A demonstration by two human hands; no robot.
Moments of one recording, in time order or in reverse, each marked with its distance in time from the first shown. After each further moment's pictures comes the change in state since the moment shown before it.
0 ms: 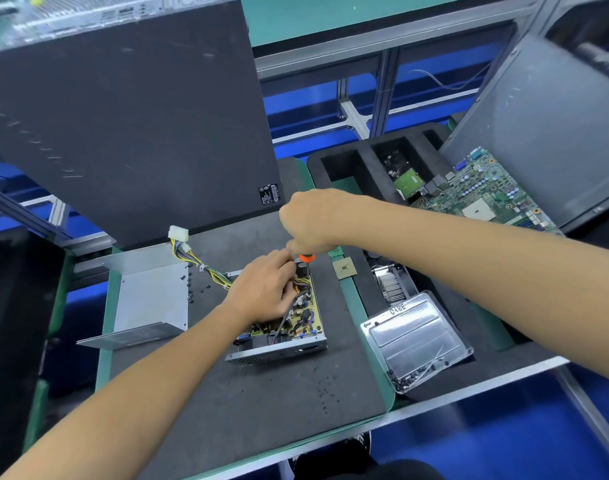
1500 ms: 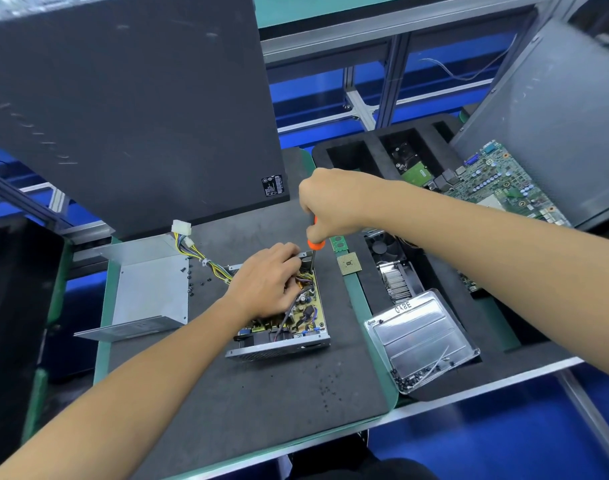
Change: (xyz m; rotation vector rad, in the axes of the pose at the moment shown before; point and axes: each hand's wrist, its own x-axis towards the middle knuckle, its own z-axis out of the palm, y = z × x) left_hand 0.002 -0.004 0.000 0.047 -0.023 0.021; right_hand -0.006 0.024 0.001 0.197 0.077 -0.020
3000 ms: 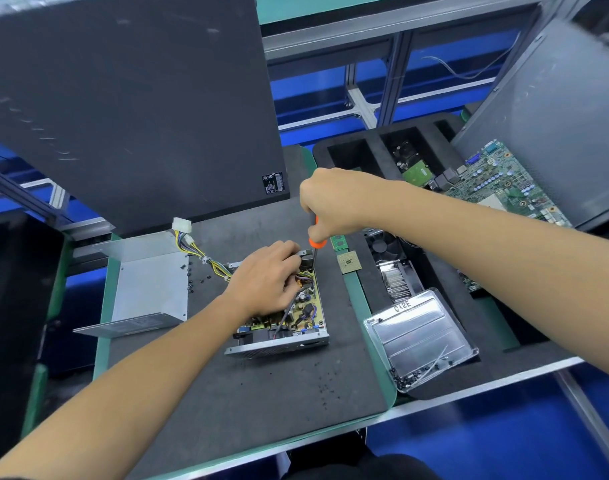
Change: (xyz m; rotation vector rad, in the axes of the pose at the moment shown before) left_hand 0.001 0.003 -0.004 -0.030 -0.019 -0.003; right_hand 0.000 0.001 0.003 -0.015 0.003 -0.004
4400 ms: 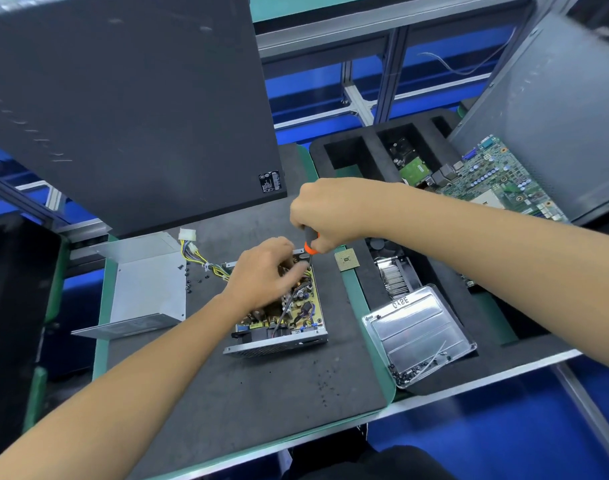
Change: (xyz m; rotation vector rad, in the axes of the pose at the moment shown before) left_hand 0.001 -0.004 0.006 -0.227 0.131 -0.242; right_hand -0.005 -0.009 -0.002 -0.206 -0.071 -0.184
